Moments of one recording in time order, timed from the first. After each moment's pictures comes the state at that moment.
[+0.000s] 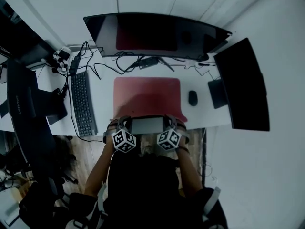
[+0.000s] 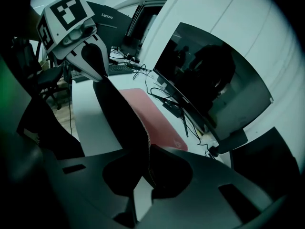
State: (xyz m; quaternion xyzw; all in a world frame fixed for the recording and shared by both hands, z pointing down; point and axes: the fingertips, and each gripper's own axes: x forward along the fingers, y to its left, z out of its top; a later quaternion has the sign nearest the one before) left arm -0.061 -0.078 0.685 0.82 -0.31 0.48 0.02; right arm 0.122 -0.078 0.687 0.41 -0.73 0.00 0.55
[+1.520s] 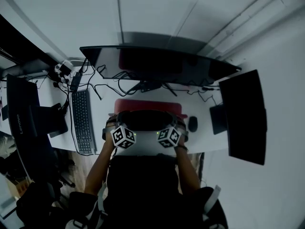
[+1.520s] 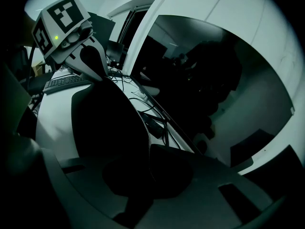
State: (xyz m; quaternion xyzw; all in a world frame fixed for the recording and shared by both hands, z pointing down) left arm -0.066 -0.257 0.651 0.80 -0.38 0.47 0.00; right arm 0.115 -0.262 0.658 0.42 -0.75 -0.02 0.51
